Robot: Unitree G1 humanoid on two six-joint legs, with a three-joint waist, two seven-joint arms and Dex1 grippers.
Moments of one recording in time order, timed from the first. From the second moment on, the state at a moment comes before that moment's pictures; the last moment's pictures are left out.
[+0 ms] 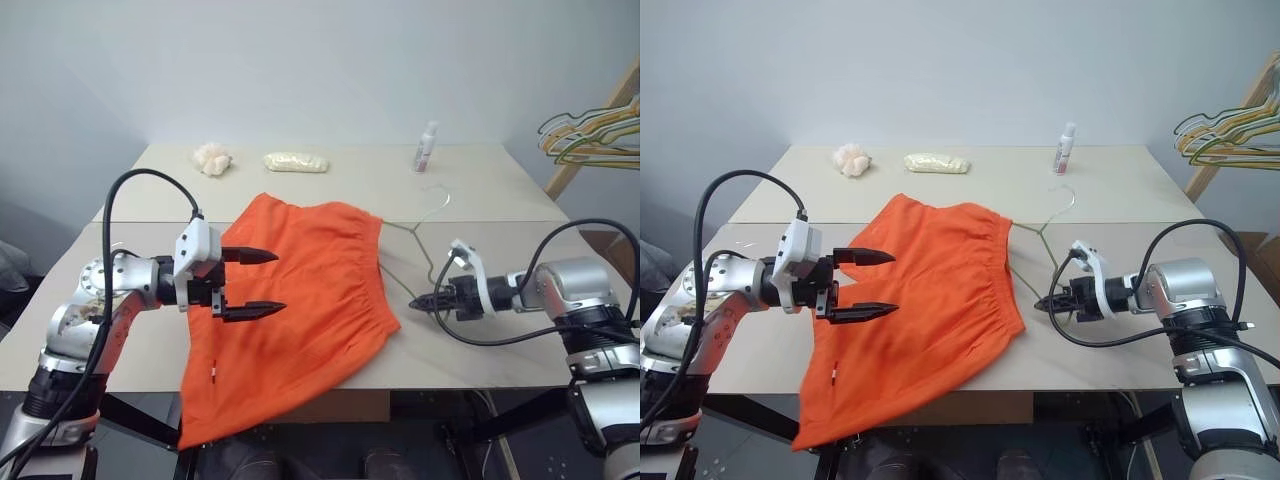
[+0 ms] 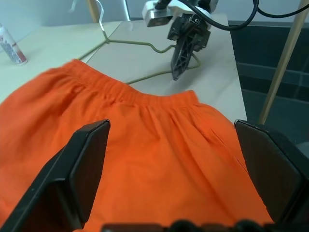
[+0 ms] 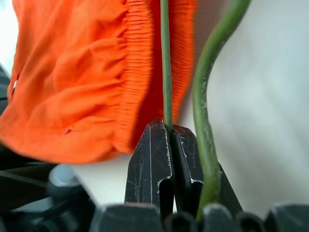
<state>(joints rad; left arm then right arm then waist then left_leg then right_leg) -0.38 0.77 0.02 -0.20 -0.53 0.39 -1.22 -0.69 -0.77 0.16 0.32 0.51 1.19 1.06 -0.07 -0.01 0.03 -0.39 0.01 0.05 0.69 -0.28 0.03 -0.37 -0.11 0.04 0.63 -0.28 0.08</state>
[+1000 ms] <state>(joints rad) -0.99 0.79 -0.19 0.61 -0.16 -0.19 -1.61 -0.74 -0.75 0.42 -0.22 0.19 0.80 1.05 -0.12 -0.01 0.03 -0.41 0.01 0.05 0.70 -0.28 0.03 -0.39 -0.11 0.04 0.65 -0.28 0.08</state>
